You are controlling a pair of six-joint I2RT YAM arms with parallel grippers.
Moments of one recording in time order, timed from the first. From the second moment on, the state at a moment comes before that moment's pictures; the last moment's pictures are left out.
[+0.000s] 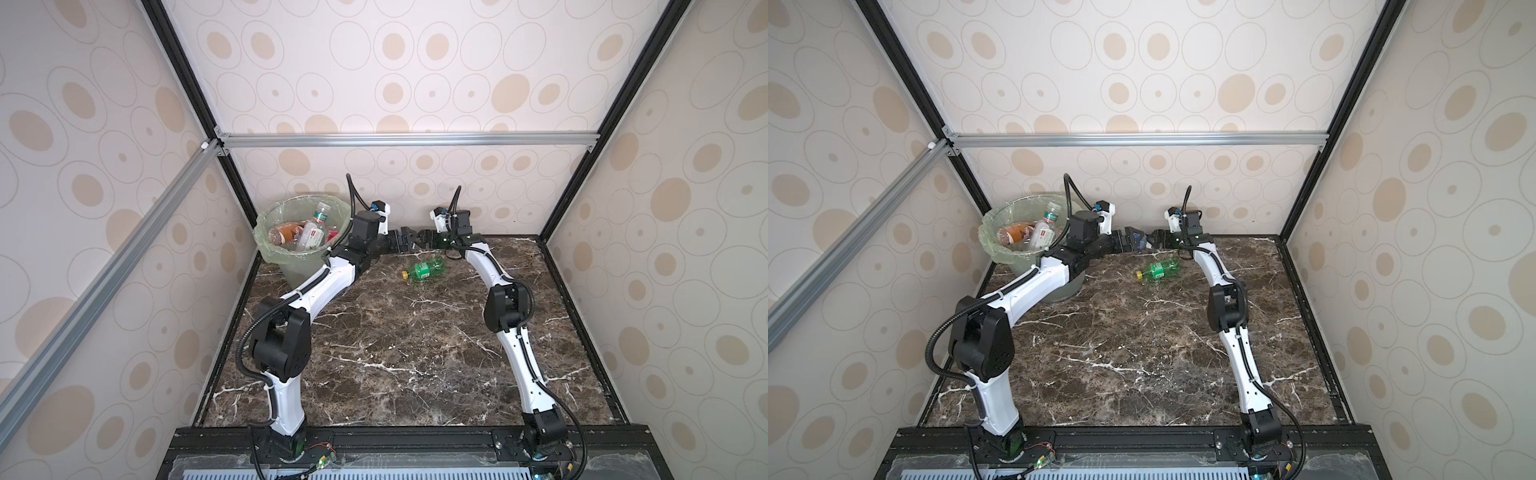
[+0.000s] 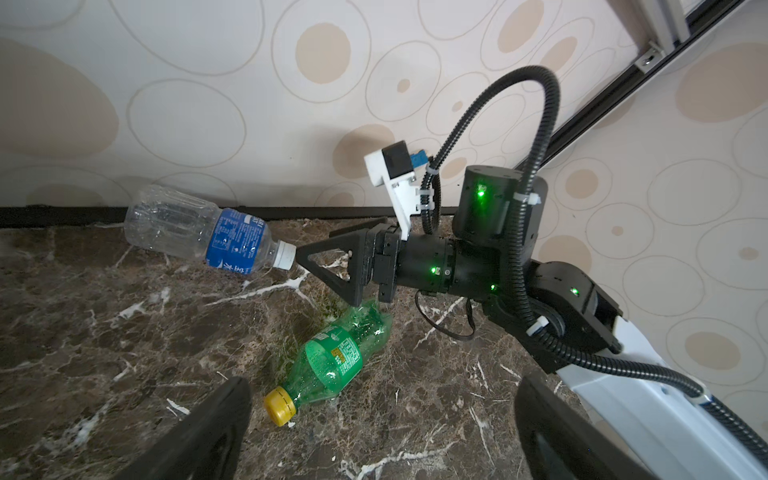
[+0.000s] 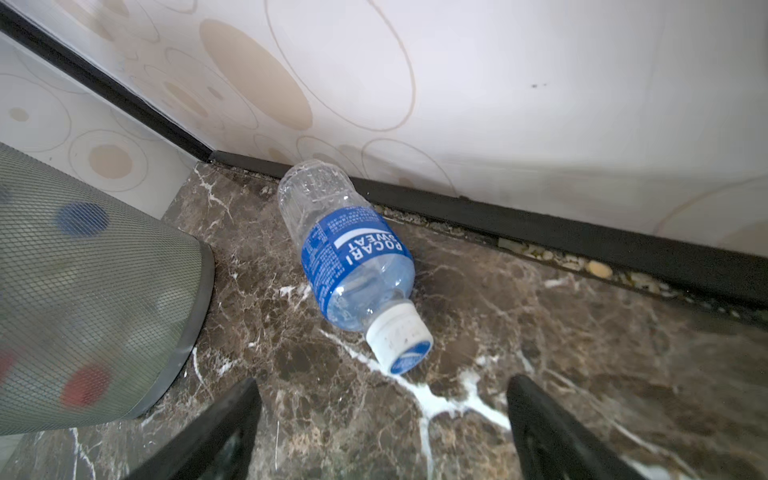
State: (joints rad) left arm -0.44 1.91 1.61 -0.10 0.24 -0.49; right arm 0.23 2.83 2.70 -0.45 -0.59 0.27
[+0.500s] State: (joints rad) left arm -0.44 2.02 1.72 -0.09 0.23 -0.50; right arm 0.26 2.91 2.73 -0.29 -0.58 0.49
